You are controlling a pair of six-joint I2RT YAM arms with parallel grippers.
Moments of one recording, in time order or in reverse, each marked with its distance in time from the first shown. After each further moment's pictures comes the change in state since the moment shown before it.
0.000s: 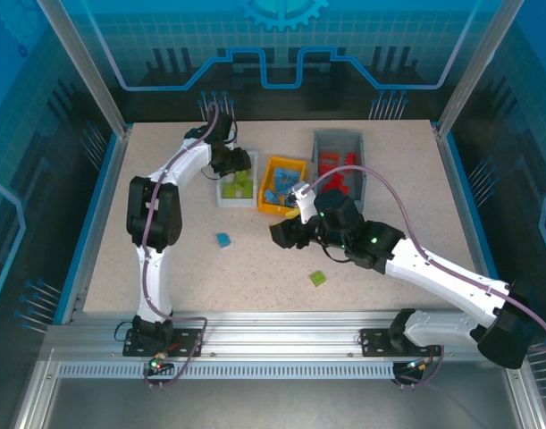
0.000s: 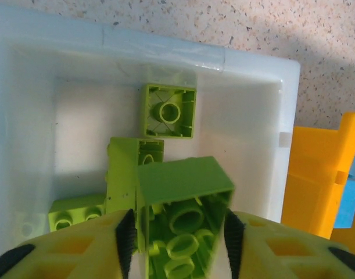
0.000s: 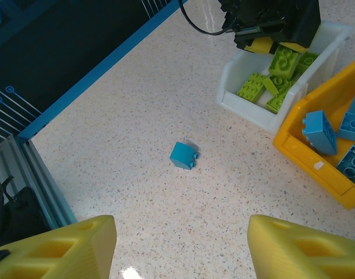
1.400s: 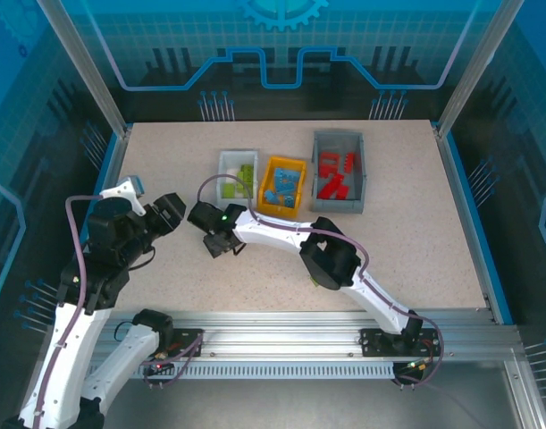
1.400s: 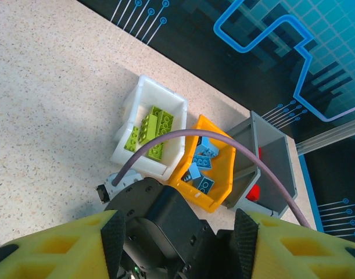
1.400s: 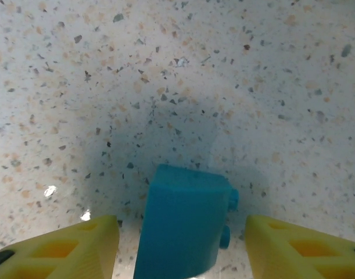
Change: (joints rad) left arm 0.000 -1.525 -0.840 -0.027 -0.199 -0.266; right arm 0.193 1.285 1.127 -0.571 0.272 0.151
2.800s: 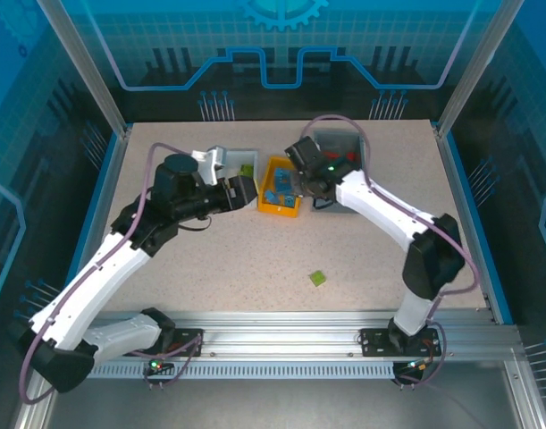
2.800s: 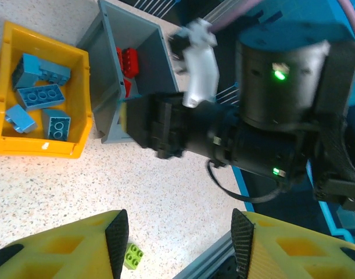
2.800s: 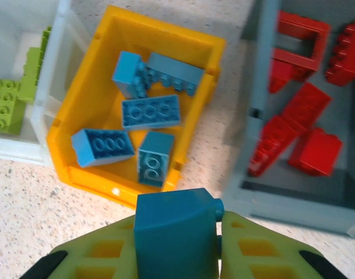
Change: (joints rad) left arm -0.327 0.428 0.150 0.291 0.292 -0.034; right arm -0.415 -0.669 -0.517 0.095 0.090 -0.017
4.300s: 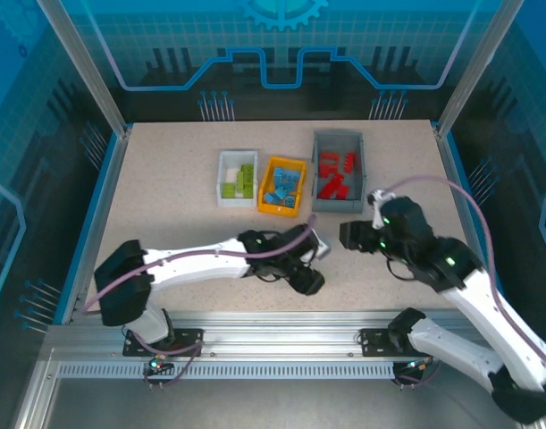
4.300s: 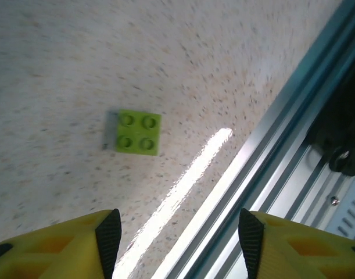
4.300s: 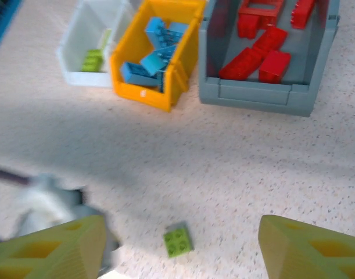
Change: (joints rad) left arm -0.565 0.550 -0.022 -0.031 -0.173 0.411; right arm -0.028 -1.037 -0.559 -0.174 -0.202 0.036
